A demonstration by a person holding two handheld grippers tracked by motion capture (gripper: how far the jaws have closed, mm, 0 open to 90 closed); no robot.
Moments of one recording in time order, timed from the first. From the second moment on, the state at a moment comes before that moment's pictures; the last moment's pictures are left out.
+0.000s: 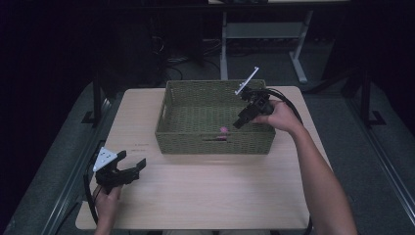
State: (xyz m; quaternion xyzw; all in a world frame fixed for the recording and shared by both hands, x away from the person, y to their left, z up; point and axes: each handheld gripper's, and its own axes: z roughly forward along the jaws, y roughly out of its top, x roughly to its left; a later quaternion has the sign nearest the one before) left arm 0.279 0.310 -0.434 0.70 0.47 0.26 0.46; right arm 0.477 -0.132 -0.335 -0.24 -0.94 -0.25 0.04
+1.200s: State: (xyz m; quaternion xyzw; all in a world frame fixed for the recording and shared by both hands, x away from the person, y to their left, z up) left arm 0.279 0.307 -0.434 0.71 0.47 0.26 0.46; right arm 0.414 -0.174 -0.321 -0.23 -0.93 -0.29 0.01
